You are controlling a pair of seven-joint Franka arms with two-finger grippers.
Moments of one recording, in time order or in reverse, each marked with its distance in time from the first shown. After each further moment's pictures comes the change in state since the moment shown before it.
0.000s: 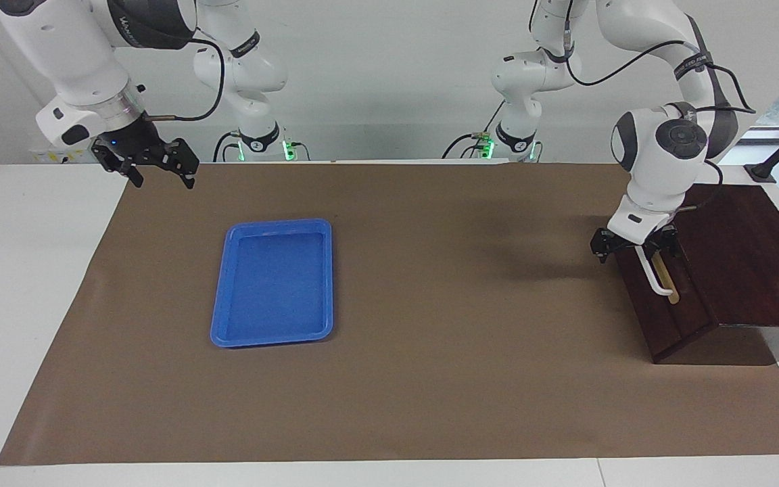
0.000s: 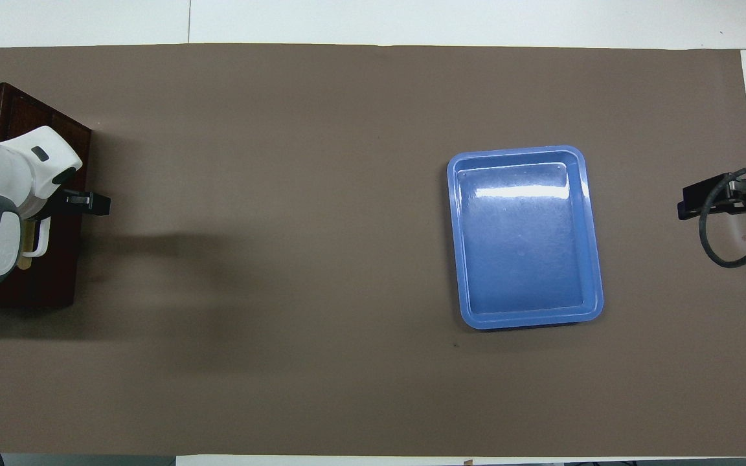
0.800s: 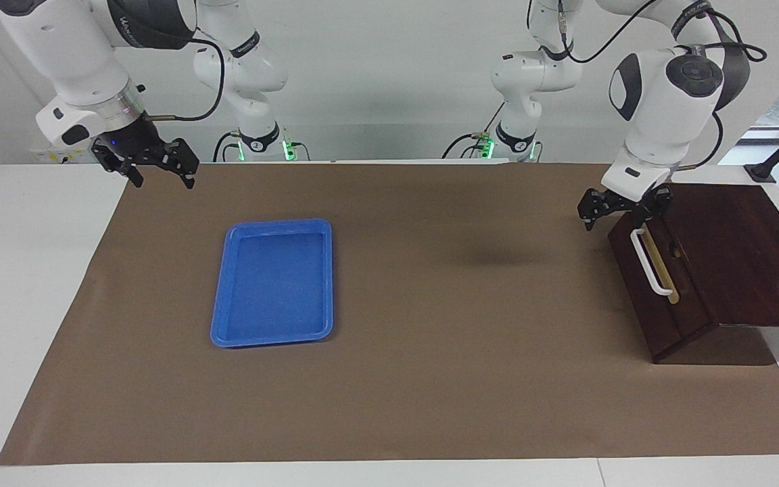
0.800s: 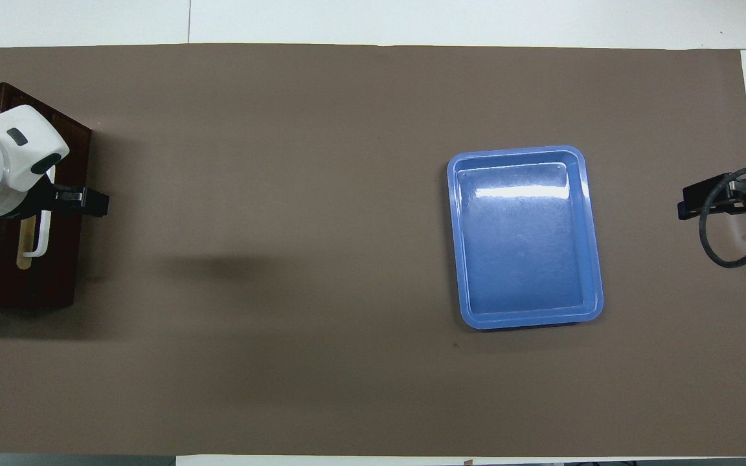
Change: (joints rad) left arm -0.076 -0.083 -0.002 0.122 -0.063 -0.248 0.006; right arm 0.000 0.000 0.000 0.000 0.000 0.000 0.000
